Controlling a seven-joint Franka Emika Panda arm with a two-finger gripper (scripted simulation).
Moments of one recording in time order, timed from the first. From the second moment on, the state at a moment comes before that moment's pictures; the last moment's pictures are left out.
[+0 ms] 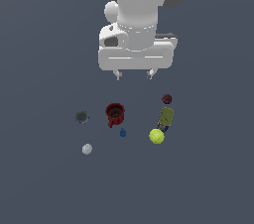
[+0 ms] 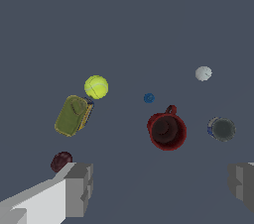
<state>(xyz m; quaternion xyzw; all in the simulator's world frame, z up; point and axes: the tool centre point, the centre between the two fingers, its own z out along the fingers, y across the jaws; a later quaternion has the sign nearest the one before) -0.002 0.024 0.329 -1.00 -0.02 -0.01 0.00</state>
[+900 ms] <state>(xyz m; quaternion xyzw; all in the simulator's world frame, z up) 0.003 0.009 0.328 -1.00 -0.01 -0.02 0.01</state>
